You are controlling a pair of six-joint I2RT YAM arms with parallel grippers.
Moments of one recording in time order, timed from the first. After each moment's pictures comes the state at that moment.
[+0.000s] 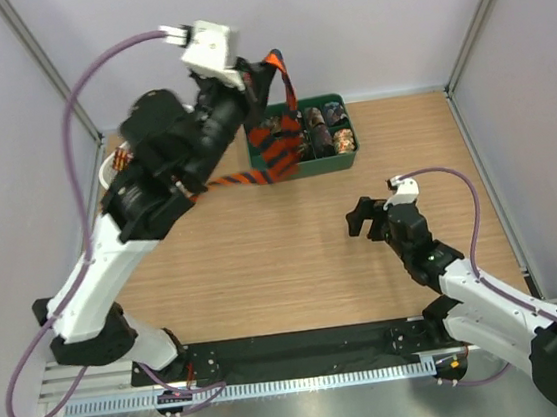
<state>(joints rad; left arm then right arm) -0.94 1.54 2.15 -0.43 -0.40 0.02 0.49 0.87 0.33 0.11 0.26 0.47</state>
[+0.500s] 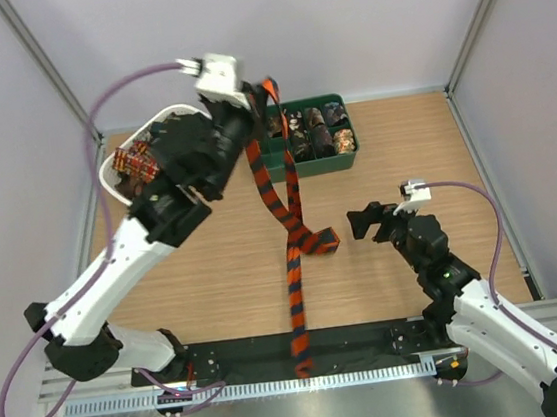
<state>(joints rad) -0.94 1.38 1.86 -0.15 -0.42 0.01 0.49 0.62 0.26 0.15 0.18 0.42</state>
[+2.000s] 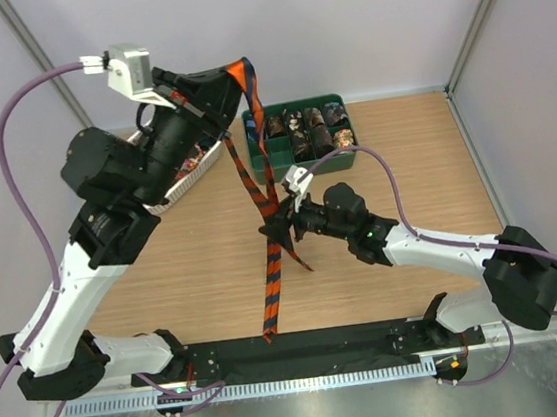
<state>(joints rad) -0.87 1.25 1.79 -0.09 -0.12 -0.22 0.85 1.32 0.71 0.46 -0.21 0.13</state>
